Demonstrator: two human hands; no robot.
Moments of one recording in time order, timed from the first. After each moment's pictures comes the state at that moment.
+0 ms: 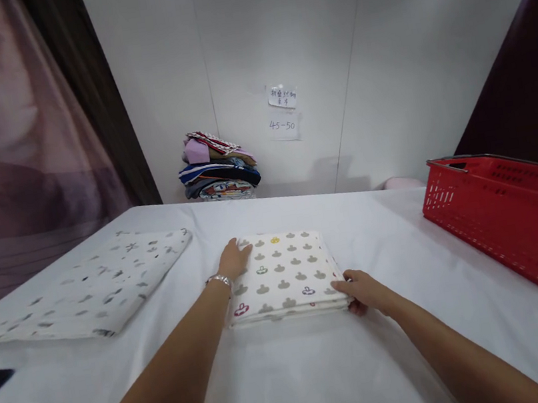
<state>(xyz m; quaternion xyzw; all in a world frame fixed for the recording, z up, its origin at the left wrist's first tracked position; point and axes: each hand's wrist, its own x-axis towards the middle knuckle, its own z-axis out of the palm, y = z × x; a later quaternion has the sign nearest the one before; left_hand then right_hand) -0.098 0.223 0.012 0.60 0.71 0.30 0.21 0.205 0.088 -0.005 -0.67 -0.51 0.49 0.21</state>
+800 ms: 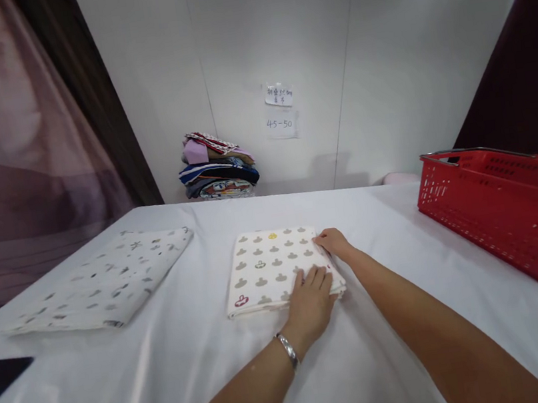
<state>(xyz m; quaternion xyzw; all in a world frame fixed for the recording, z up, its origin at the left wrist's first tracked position) 0.039 0.075 -0.026 0.89 0.40 0.20 -0.03 0.198 0.203 -0.010 -0.69 -0.58 0.24 0.36</state>
